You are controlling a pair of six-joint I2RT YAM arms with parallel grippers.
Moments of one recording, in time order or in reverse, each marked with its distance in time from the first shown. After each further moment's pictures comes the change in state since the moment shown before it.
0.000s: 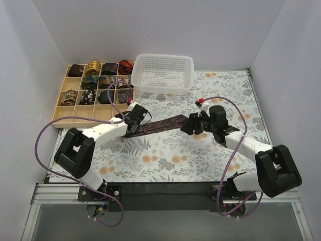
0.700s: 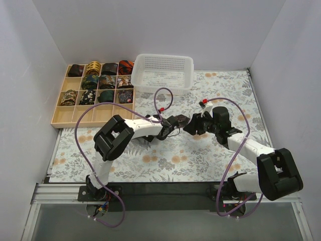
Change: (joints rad) left arm -0.301 0.481 0.386 -0.367 -0.299 -0.017; right arm -0.038 -0.034 -0.026 0.001 0.006 0.000
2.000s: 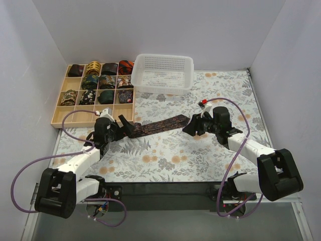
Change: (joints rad) left arm 0.653 -0.942 -0.926 1.013 1.039 -0.296; right arm -0.006 -0.010 -0.007 0.000 -0.067 -0.006
